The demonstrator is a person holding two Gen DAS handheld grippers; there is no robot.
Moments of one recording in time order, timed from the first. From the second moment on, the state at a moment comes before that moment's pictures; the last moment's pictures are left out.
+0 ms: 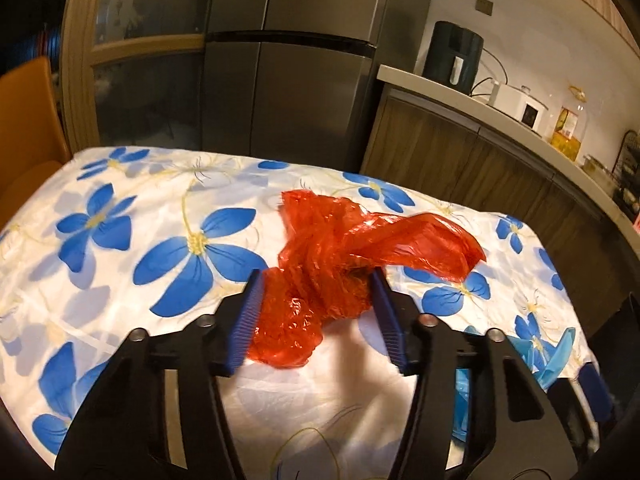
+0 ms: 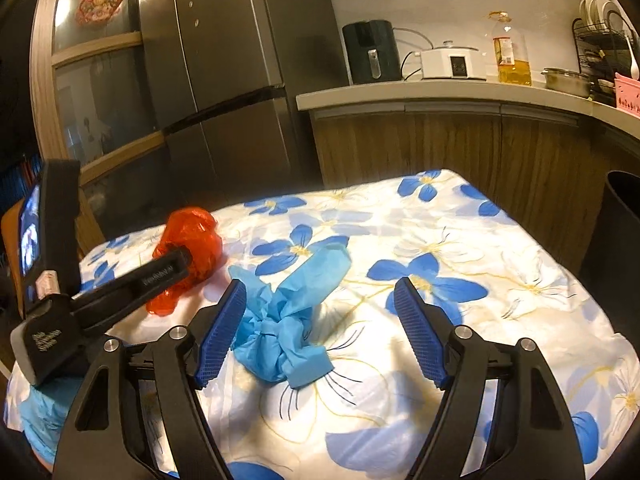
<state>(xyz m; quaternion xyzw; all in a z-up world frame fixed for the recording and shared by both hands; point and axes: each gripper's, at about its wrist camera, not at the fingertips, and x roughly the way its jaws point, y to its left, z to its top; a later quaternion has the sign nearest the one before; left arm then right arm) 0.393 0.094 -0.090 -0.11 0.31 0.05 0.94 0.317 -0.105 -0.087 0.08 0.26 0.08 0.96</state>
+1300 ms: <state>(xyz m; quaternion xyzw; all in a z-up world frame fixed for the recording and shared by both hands) 0.243 0.058 -0.043 -0.10 0.26 0.06 0.96 0.232 -0.158 -0.040 0.11 0.22 0.12 0.96</state>
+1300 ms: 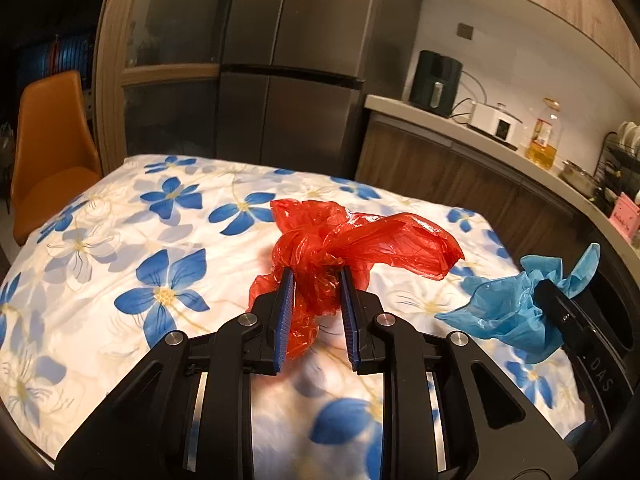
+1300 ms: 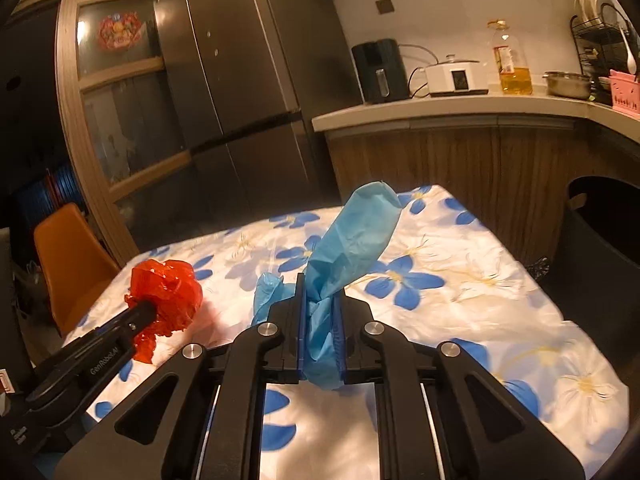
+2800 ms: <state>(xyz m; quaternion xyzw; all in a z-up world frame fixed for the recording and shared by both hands) 0.243 -0.198 0.002 0.00 0.21 -0.15 0.96 0.173 -0.364 -0.006 0.12 0.14 -0.09 0.98</state>
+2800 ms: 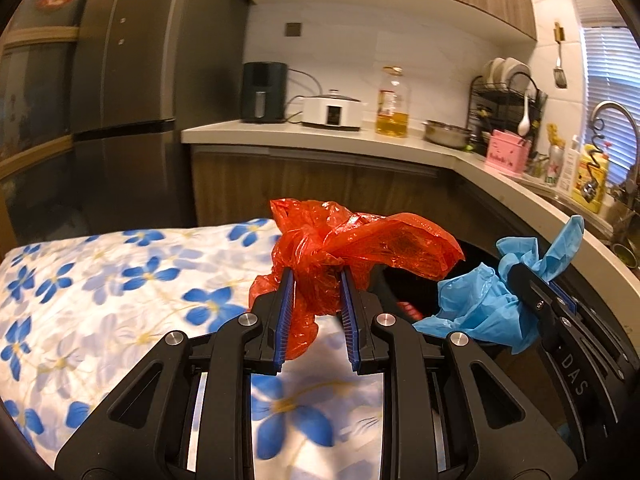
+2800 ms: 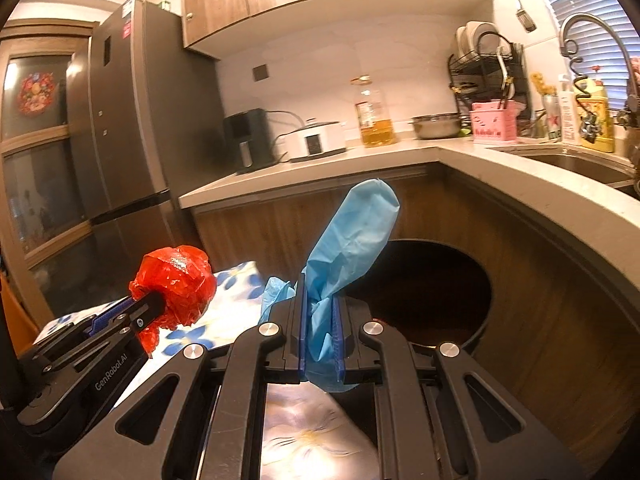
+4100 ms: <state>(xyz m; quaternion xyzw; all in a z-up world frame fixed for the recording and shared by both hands) 0.292 -0.300 -0.018 0.00 0.22 -0.24 0.95 0.216 -0.446 -0.020 0.14 0.14 -0.14 0.97</state>
